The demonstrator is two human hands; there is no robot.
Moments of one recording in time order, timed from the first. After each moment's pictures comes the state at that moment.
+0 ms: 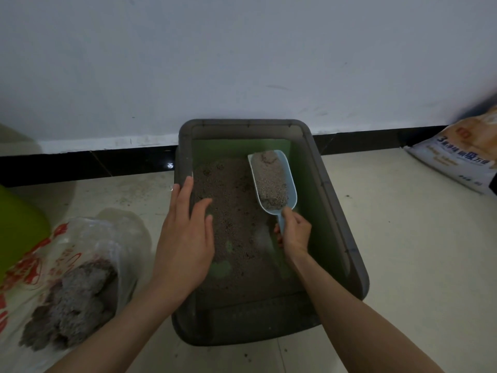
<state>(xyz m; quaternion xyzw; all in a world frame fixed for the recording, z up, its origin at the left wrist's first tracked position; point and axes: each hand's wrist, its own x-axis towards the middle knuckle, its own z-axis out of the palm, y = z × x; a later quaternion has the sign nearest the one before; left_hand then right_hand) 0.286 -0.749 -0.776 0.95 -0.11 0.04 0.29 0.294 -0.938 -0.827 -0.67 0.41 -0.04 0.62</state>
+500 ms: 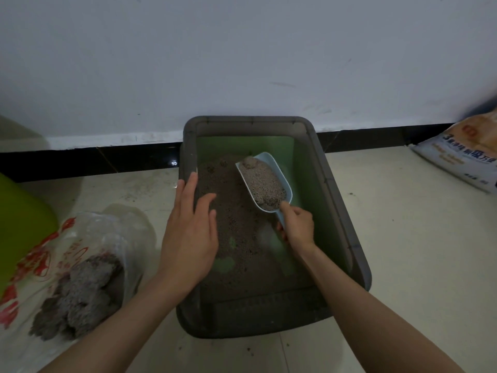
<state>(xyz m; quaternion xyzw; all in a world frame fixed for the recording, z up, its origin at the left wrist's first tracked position) 0.287 -0.750 -0.777 0.95 -0.11 0.05 0.30 0.298 -0.944 -0.818 -0.75 0.37 0.03 0.55</state>
